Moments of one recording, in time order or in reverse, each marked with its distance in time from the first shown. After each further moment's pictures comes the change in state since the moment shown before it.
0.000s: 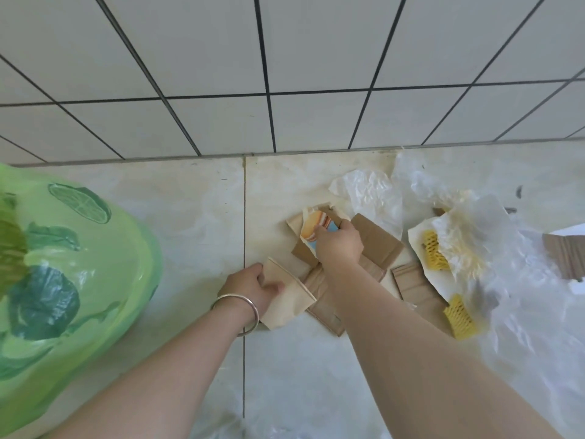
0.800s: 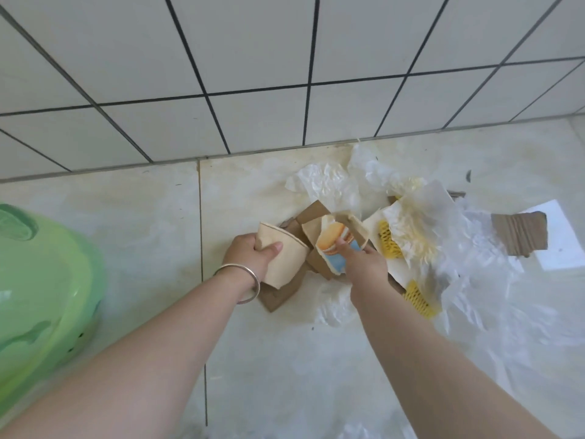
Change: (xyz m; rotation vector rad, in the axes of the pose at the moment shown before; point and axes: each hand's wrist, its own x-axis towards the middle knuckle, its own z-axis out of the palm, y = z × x) left_hand 0.017 0.079 0.020 -0.377 0.078 0.062; right_hand 0.023 0.063 -0.087 0.445 0.031 0.190
